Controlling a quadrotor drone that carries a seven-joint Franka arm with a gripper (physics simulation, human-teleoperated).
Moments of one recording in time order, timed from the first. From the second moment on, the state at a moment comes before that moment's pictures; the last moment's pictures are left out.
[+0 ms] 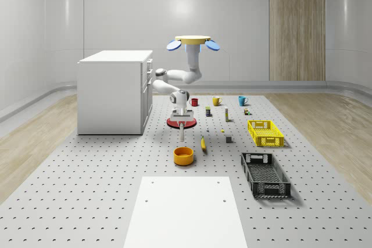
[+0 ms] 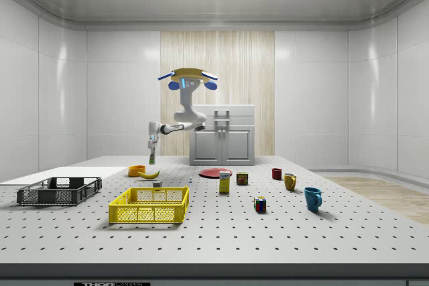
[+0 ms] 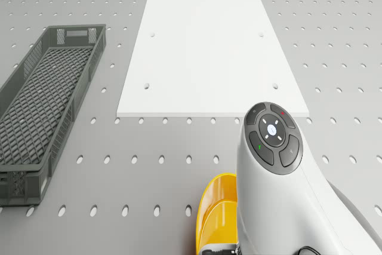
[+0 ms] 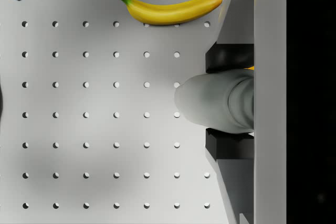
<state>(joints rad) -1.05 -1.54 1.20 -2.68 -1.93 1.70 1.41</state>
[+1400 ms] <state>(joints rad) -1.07 -1.54 1.13 -2.65 -1.98 1.74 1.41</state>
